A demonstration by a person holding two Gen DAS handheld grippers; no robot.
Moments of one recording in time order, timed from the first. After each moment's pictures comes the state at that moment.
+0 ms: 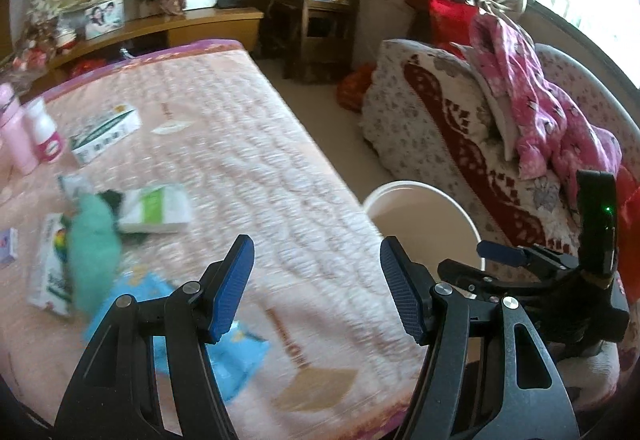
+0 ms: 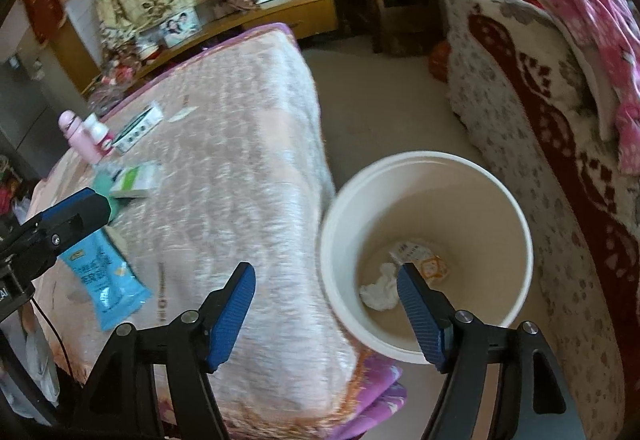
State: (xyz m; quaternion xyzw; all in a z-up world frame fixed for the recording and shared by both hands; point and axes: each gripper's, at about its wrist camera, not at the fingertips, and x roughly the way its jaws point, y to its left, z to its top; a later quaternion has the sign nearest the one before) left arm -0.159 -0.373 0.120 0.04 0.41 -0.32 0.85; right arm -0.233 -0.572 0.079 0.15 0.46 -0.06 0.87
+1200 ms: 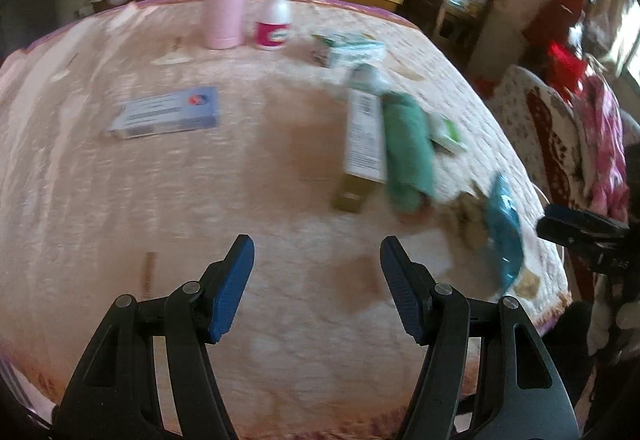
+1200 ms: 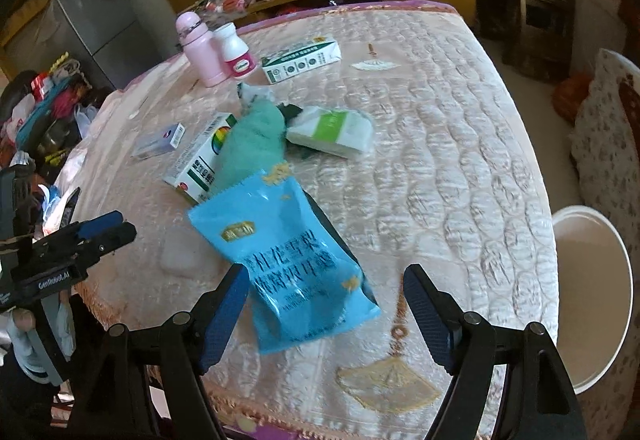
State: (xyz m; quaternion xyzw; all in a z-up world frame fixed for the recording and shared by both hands) left arm -0.132 -0.093 0.074 -0.04 0.48 -0.16 0.86; right arm -0.158 -0.380 0.080 0.07 0.50 0.10 0.86
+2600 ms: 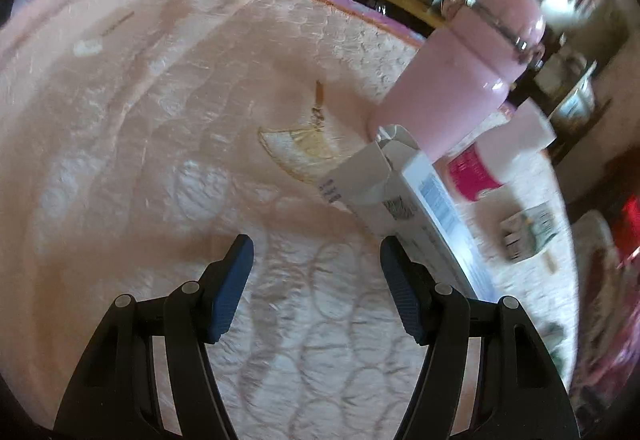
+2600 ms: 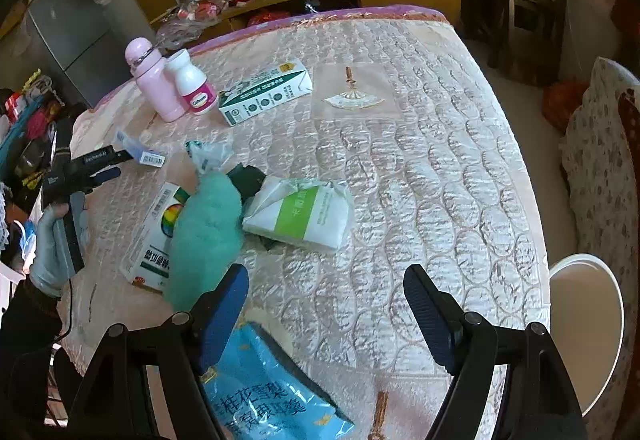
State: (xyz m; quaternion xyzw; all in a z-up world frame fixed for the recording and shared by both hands) left arm 0.098 0.020 0.028 -0.20 0.48 -0.03 0.86; right arm -0.072 -0.397 0.079 0.08 0.50 0.06 0.86
